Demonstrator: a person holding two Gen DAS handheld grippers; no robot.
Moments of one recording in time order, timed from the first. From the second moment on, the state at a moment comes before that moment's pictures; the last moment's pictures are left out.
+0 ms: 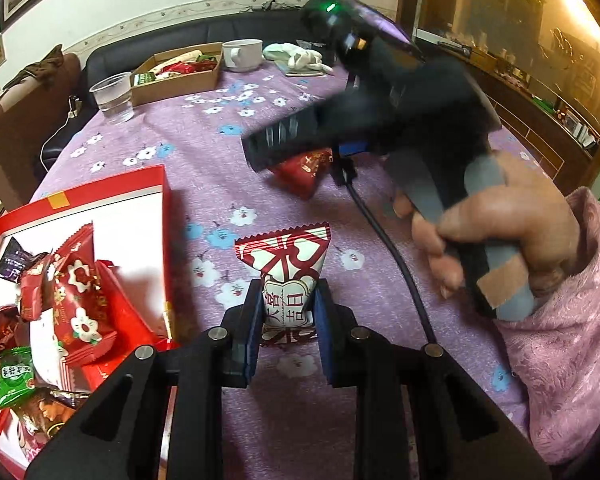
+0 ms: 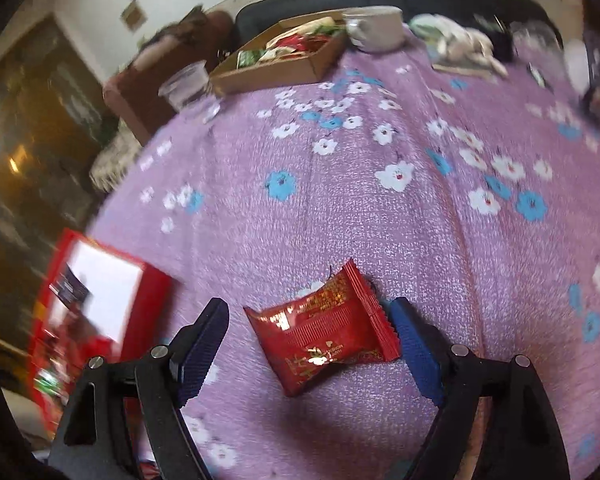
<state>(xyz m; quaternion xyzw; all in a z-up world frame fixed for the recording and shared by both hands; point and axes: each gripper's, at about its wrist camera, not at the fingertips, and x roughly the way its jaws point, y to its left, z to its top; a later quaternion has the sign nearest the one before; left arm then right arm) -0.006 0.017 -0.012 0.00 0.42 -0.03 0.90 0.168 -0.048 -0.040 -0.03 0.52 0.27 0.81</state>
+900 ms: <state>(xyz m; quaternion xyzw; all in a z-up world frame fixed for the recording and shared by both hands) -0.011 0.033 0.004 -0.01 0.40 0.00 0.92 0.197 -0.097 -0.025 0.14 0.53 0.29 0.79</state>
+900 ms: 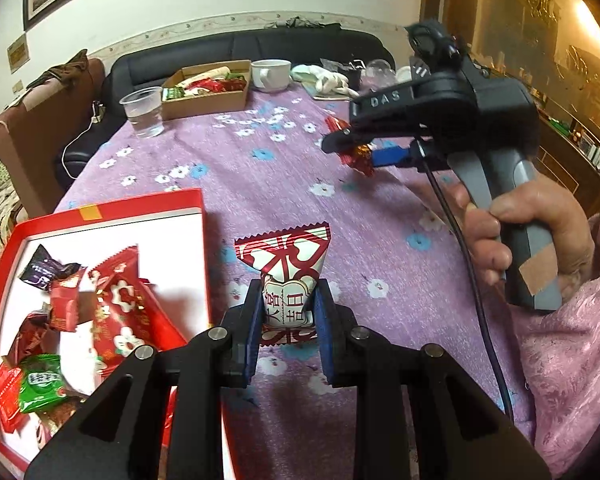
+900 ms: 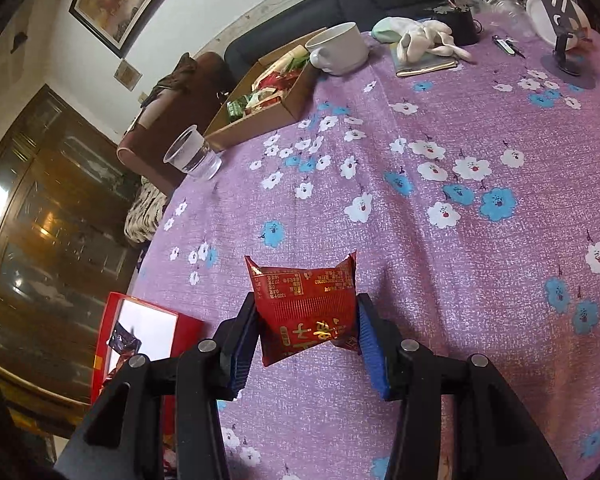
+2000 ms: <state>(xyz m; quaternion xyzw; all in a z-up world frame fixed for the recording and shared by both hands) -0.032 0.049 0.032 0.00 0.37 0.04 0.93 0.196 -0.103 -0.022 0.17 0.53 0.30 0.78</state>
